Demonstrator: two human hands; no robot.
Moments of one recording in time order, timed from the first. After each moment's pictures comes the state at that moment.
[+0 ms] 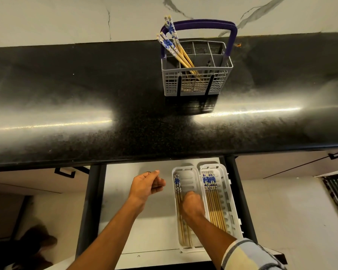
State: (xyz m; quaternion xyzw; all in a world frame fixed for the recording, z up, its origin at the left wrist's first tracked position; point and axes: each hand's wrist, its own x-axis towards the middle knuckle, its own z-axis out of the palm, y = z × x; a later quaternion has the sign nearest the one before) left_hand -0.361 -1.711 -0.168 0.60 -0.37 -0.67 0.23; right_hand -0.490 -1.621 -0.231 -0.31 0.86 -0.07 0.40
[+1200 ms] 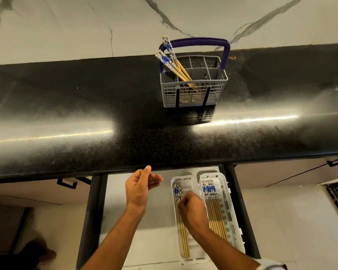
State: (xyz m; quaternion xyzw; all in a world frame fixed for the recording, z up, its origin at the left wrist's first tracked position) left_hand -0.369 -1.717 -0.131 0.56 -0.38 -0.62 0.40; right_hand -0.496 -1.618 -0.188 -0.38 0.83 -0.22 0.34
